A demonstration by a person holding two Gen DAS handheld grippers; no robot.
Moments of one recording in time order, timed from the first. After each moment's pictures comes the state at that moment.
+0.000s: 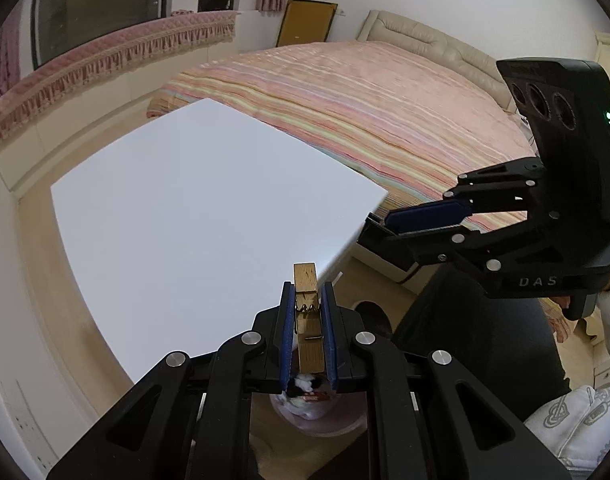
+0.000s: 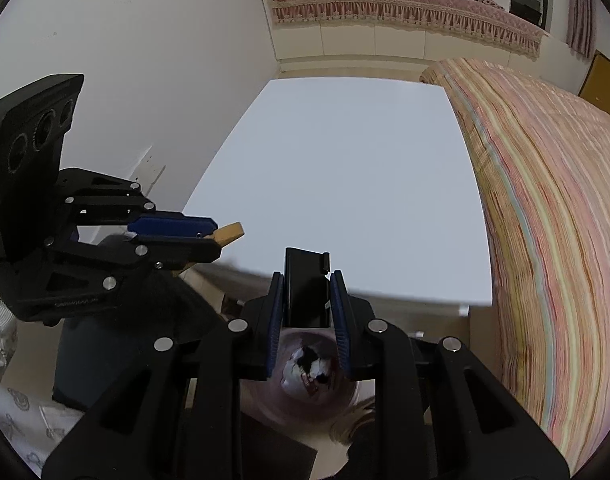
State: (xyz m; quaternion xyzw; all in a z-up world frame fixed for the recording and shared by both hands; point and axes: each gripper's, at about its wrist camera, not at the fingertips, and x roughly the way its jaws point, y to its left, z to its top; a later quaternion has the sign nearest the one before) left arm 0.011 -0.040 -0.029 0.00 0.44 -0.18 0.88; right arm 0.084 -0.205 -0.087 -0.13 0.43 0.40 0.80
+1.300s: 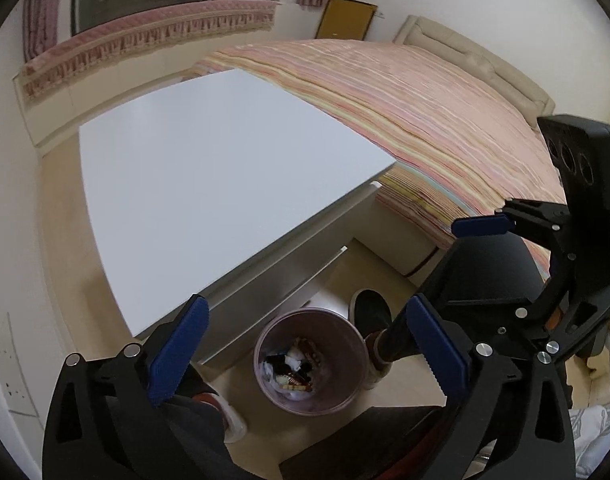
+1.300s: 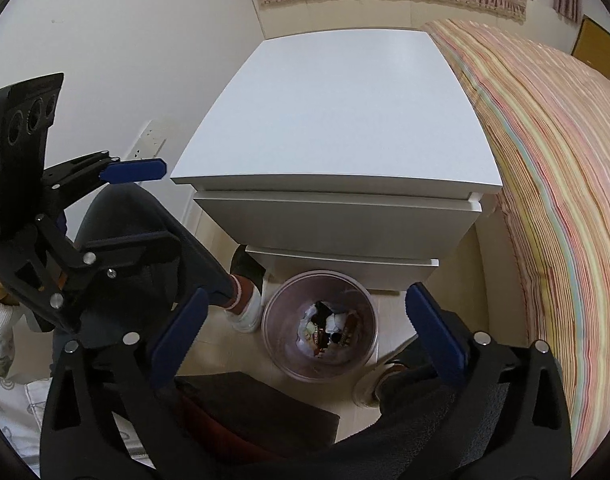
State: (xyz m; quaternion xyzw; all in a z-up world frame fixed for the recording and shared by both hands) left arm -0.031 -0.050 -0.054 -0.04 0.45 -0.12 0.88; right arm 0.039 -0.240 -0.127 -0.11 0.47 0.38 0.79
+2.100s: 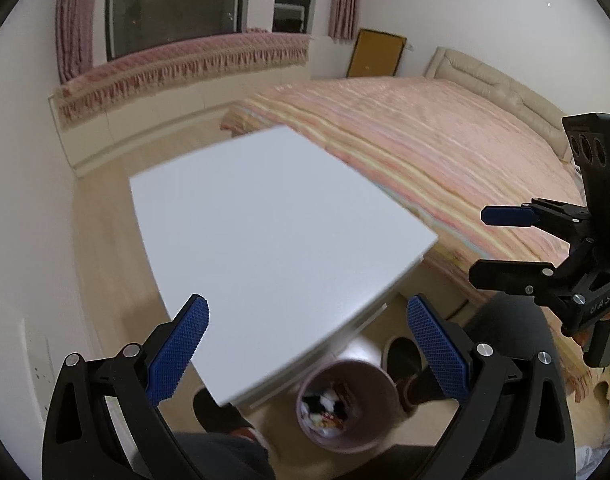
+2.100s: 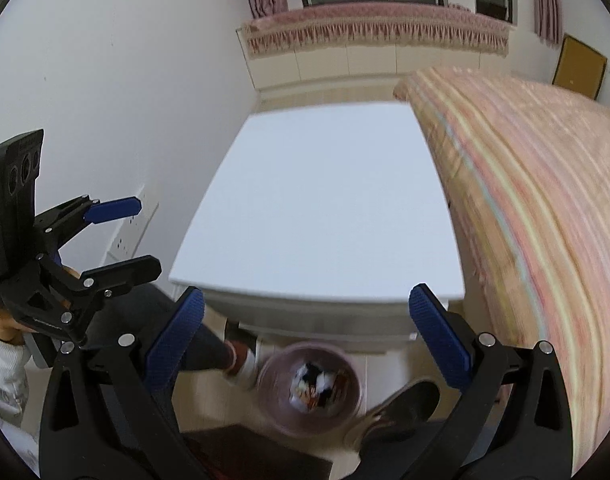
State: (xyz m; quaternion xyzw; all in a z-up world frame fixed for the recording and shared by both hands) left arm -0.004 -0.014 0.007 -0.03 0.39 -0.05 0.92; right arm 0.093 -0.225 -0.047 -0.08 0.40 0.38 0.83
